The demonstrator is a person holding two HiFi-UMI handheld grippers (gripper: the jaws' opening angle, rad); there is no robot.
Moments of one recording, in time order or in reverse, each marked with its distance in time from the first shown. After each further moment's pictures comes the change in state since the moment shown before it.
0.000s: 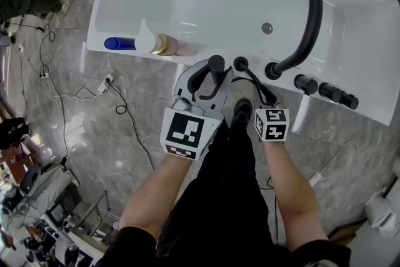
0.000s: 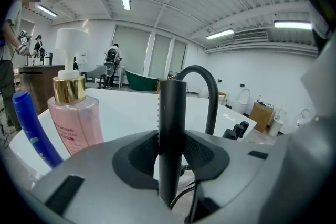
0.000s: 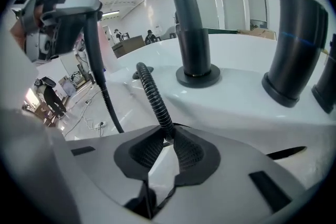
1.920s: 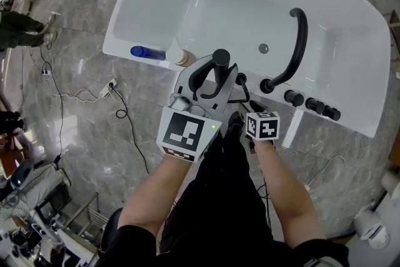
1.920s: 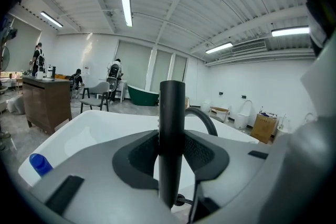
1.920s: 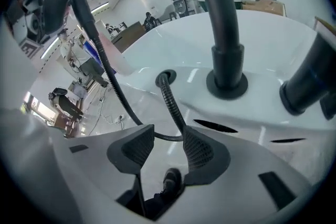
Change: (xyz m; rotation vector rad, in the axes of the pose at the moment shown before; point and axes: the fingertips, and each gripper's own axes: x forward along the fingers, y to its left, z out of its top) left arm -0.045 0.009 0.124 0.009 -0.146 0.025; right arm -0.026 0.049 0.015 0.124 0.246 0.134
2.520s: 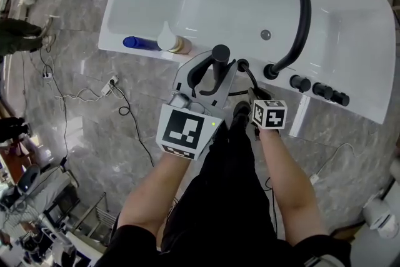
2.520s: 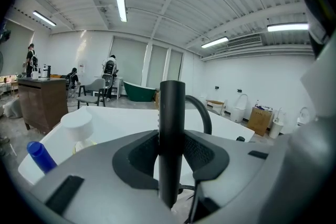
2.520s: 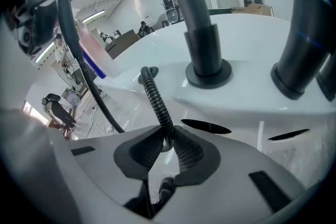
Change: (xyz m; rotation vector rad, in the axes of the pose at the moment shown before) left arm -0.006 -0.012 -0.039 0.034 0.045 -0.033; right arm 0.018 -0.028 -0.006 0.039 -0.107 -0.052
